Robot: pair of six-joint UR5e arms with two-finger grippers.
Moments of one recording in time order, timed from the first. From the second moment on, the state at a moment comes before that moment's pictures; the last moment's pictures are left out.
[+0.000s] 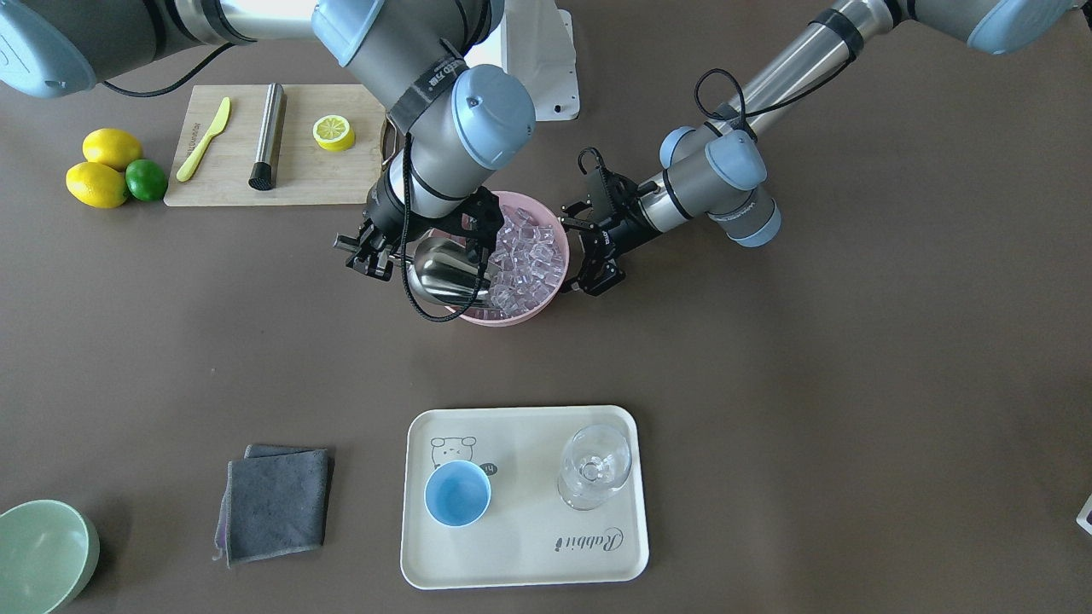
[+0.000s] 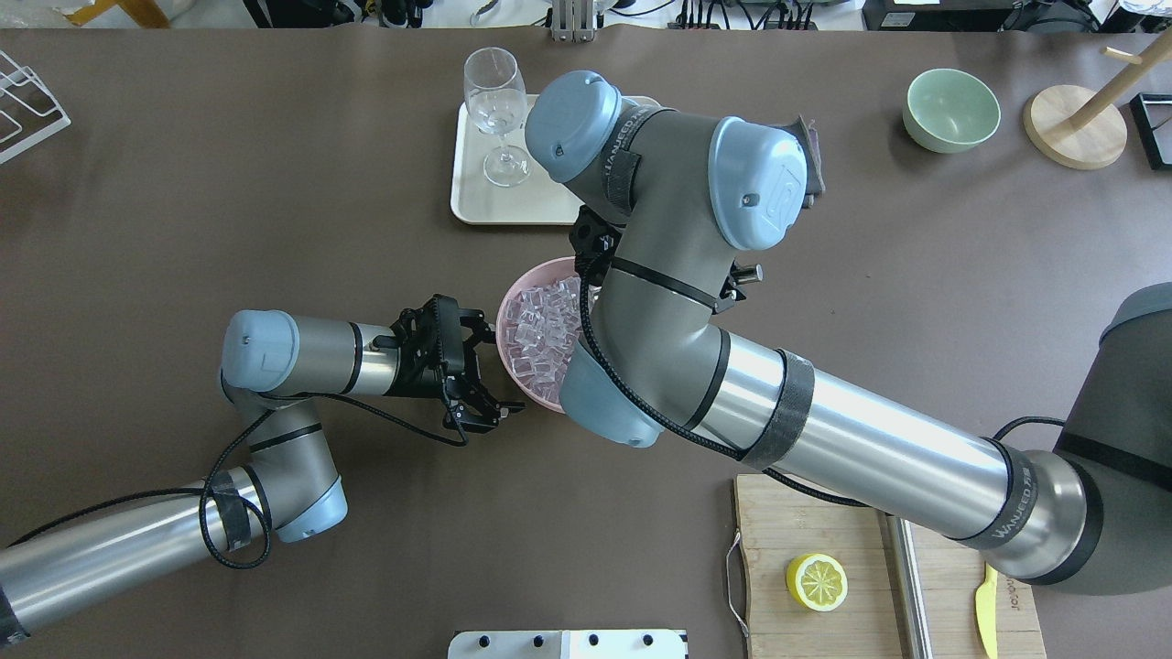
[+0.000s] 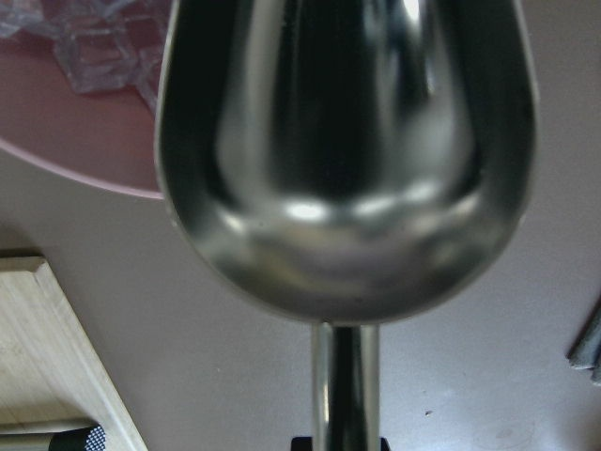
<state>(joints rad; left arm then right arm) -0.49 -2.12 -1.17 -3.10 -1.93 -0.16 0.59 -0.62 1.54 -2.36 1.70 -0.52</state>
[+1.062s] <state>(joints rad) -0.49 -2.12 -1.17 -3.10 -1.93 -0.16 0.60 -0.72 1.66 -2.25 1.77 -0.38</state>
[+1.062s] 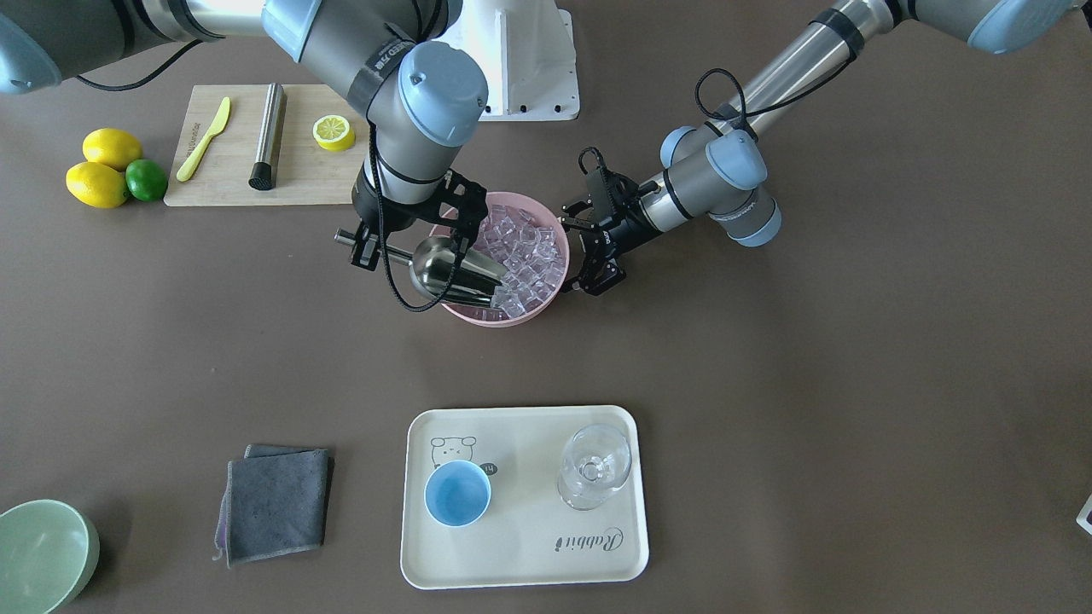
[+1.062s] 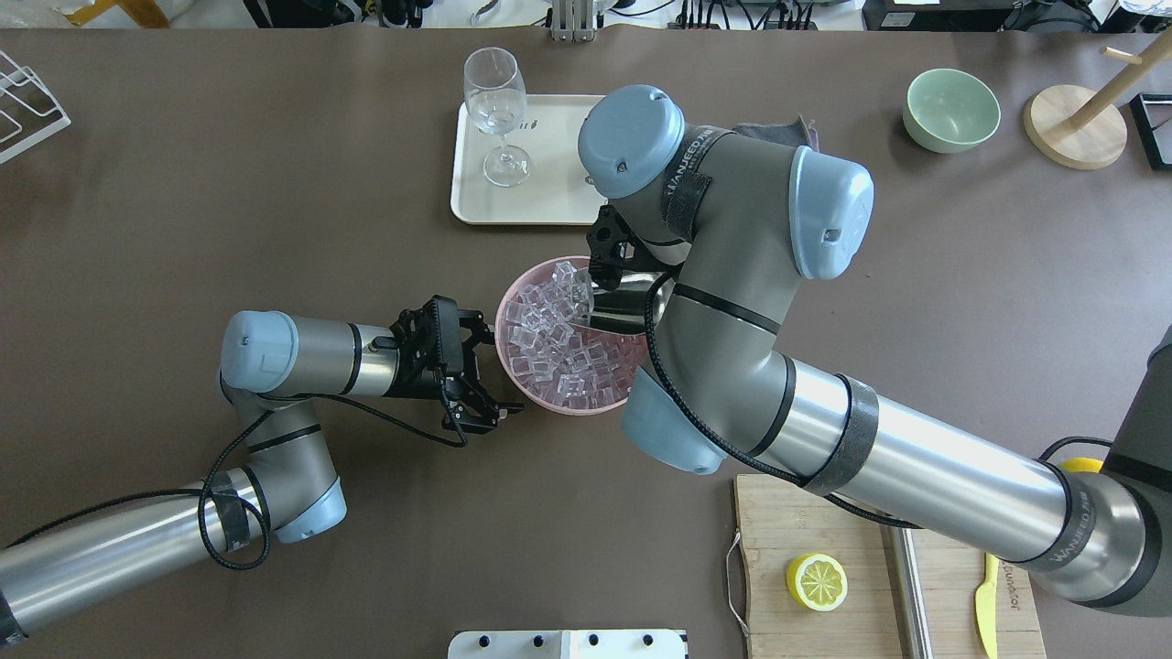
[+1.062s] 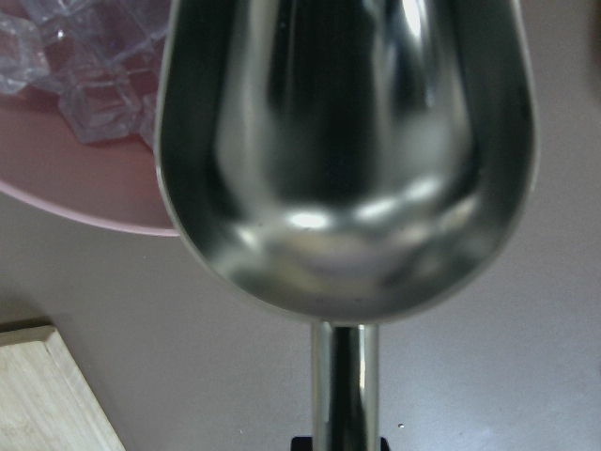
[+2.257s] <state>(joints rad) -0.49 -2.12 -1.17 -3.10 -1.93 -0.16 0.59 -0.75 1.67 -2.14 1.81 -0.24</state>
